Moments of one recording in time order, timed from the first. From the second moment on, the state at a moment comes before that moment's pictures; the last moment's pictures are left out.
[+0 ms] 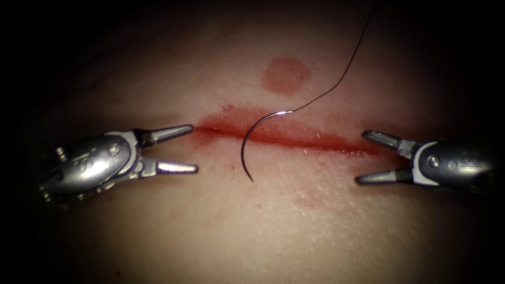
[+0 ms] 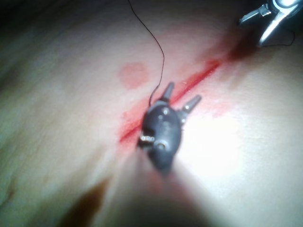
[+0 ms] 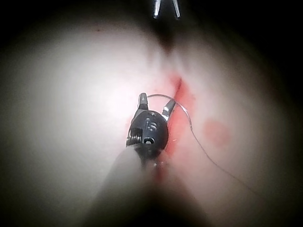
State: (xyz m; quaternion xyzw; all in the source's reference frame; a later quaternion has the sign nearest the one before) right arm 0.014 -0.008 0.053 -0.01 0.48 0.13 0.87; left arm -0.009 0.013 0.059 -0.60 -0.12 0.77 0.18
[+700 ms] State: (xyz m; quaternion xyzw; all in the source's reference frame) right arm 0.014 -0.009 0.053 -0.03 0.47 0.13 0.87; left arm -0.013 0.013 0.059 -0.57 -0.12 0.76 0.29
